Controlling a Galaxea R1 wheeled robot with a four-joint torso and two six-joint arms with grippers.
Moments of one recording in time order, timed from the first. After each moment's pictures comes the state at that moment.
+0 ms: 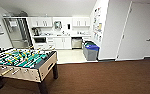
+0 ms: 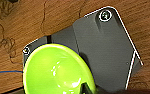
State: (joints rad) left arm 1.48 2.82 -2.58 1.24 -0.30 -1.15; right arm -1.52 2.99 -2.69 -0.48 0.17 0.64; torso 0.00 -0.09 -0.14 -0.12
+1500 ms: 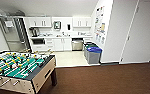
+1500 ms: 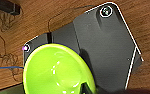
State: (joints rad) left arm 1.48 2.82 -2.58 1.24 -0.30 -1.15; right arm -1.52 3.00 -2.69 -0.48 0.16 0.64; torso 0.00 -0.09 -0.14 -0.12
